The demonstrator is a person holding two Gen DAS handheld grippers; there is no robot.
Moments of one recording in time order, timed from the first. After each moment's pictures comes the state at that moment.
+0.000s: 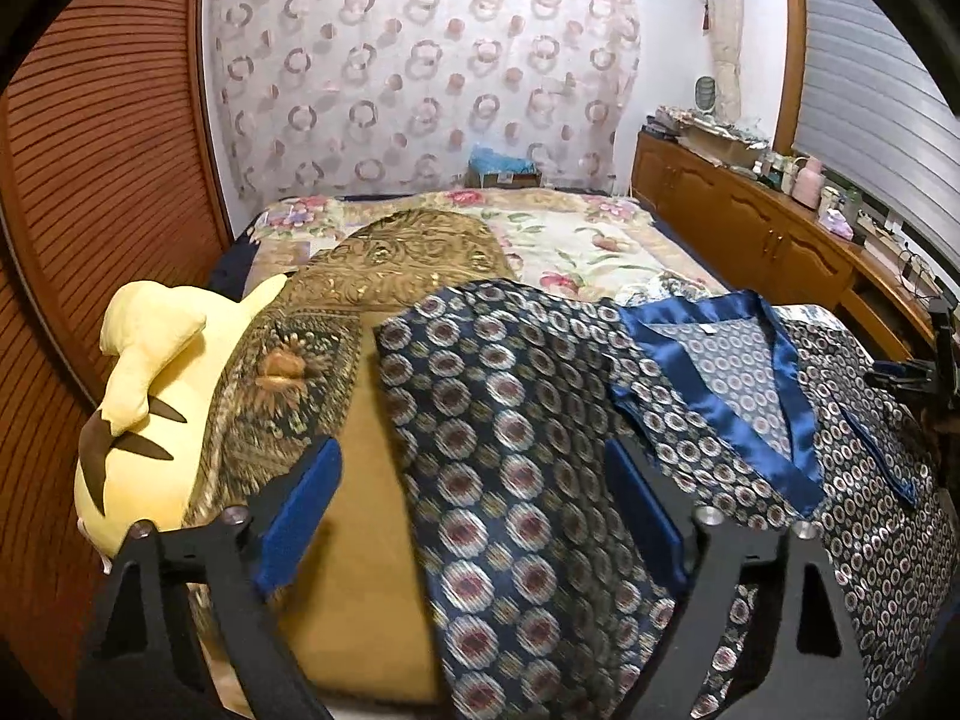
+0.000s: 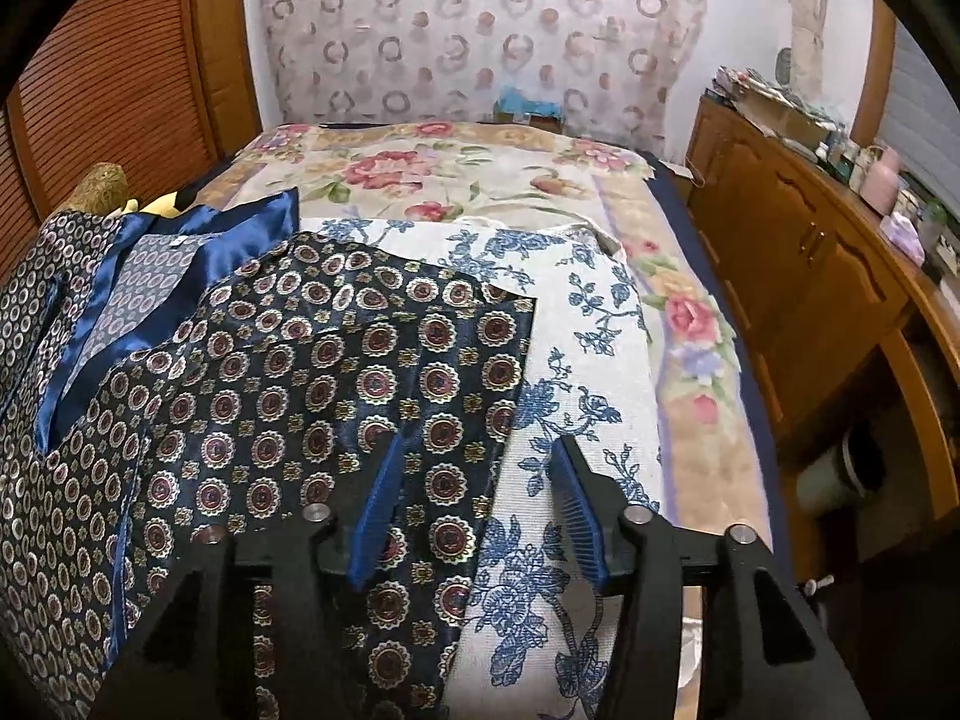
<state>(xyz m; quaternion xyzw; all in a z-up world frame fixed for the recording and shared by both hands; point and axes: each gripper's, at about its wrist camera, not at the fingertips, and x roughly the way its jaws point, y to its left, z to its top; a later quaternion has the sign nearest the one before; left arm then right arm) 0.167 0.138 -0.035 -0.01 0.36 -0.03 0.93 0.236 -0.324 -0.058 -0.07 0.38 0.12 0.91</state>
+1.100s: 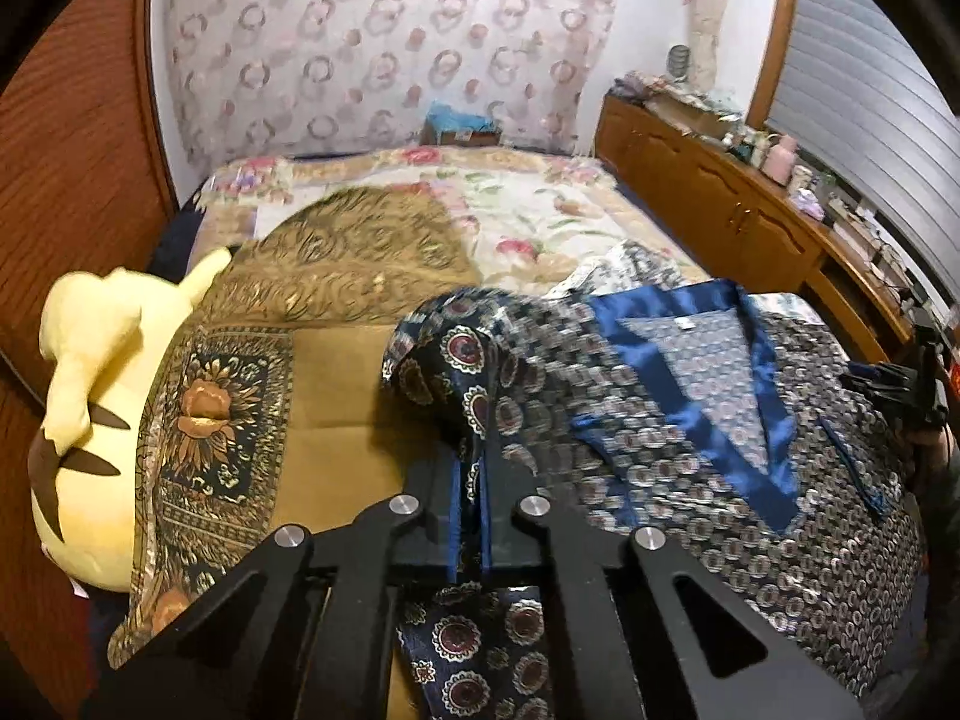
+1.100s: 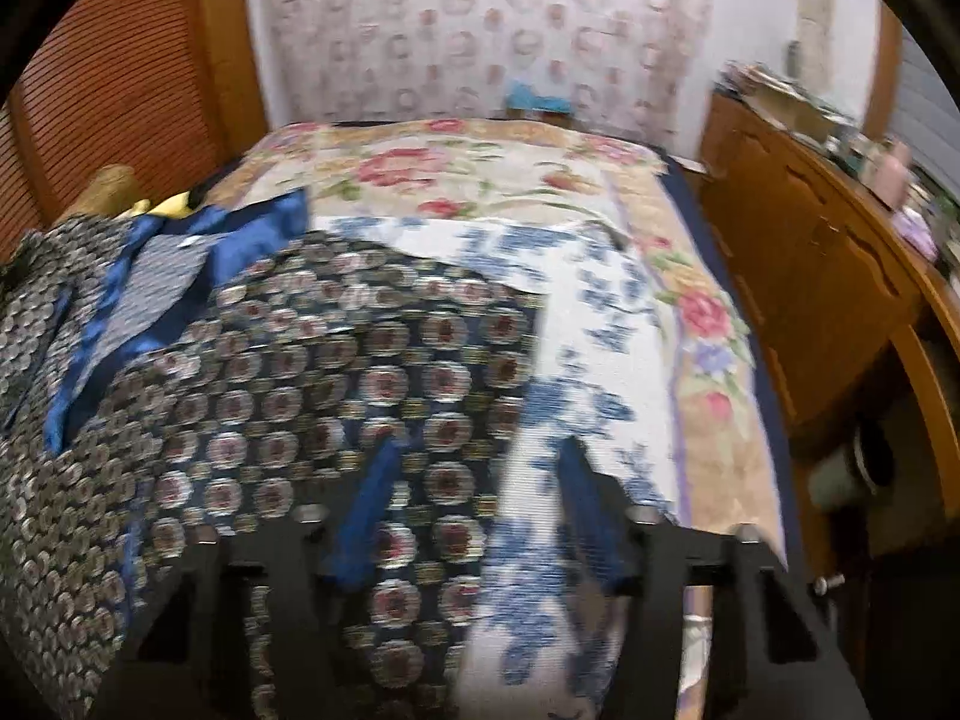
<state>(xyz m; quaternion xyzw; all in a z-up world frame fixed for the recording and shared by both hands) 0.199 0.127 -0.030 -0.03 0.40 -0.09 0.91 0.242 -0.319 -0.058 -0.06 0.39 0.15 0.91</state>
